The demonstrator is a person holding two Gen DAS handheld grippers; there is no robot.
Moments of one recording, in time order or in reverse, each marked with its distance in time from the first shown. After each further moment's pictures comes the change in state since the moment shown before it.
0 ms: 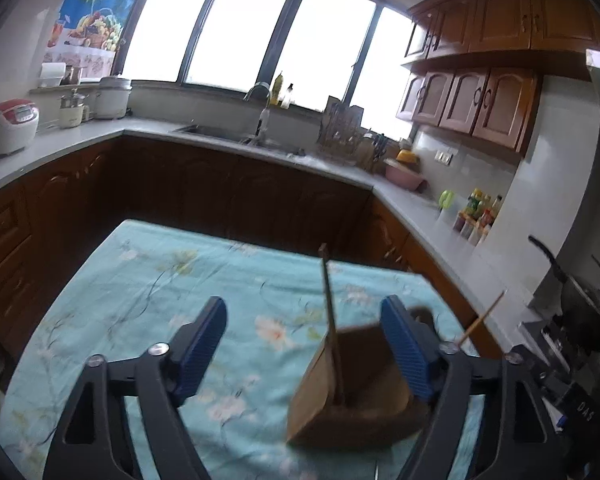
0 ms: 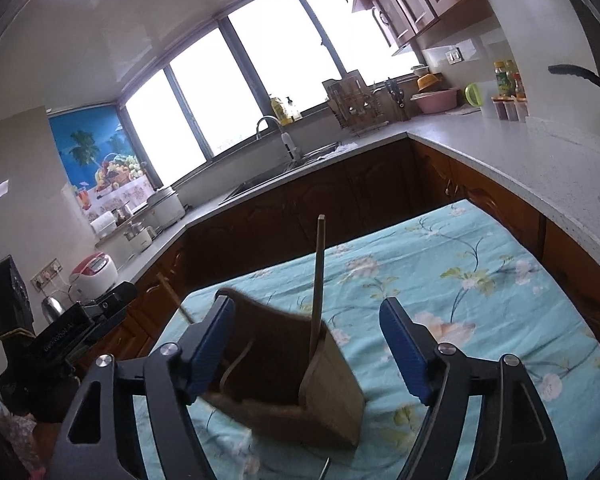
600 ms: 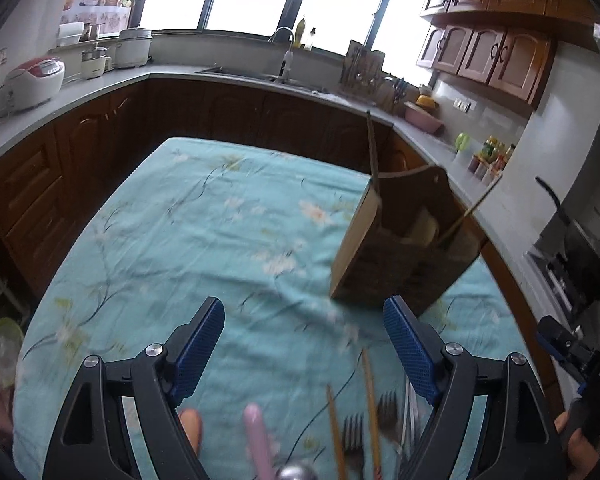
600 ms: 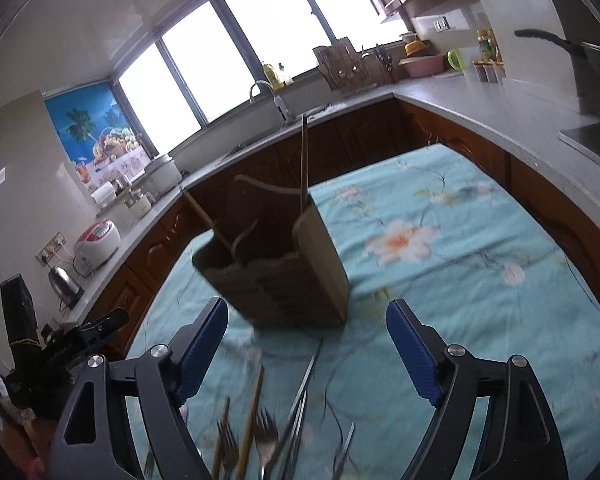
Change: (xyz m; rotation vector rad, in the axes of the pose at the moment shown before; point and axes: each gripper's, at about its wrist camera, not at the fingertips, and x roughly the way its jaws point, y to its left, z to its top) left arm -0.109 0.021 -0.051 -0.020 0.207 0.058; right arm -0.072 -0.003 -0.070 0.017 0.138 -0.037
